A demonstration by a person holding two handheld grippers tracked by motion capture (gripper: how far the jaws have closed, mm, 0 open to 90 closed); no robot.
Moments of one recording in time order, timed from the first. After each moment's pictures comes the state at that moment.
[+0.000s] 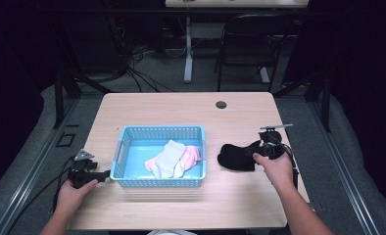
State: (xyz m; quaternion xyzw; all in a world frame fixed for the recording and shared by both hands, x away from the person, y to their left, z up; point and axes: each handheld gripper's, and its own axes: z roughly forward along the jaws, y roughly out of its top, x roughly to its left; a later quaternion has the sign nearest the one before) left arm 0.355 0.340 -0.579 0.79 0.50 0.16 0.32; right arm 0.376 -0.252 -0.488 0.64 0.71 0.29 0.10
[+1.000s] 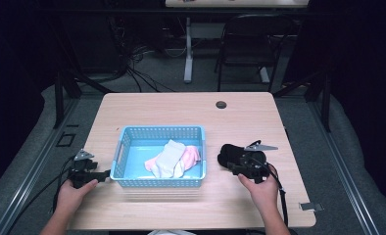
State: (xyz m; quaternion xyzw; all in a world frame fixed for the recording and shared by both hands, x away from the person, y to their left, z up) left arm 0.356 0.340 -0.580 0.79 0.50 0.16 0.32; right arm 0.331 -0.211 -0.526 0.54 0.75 0.37 0.14
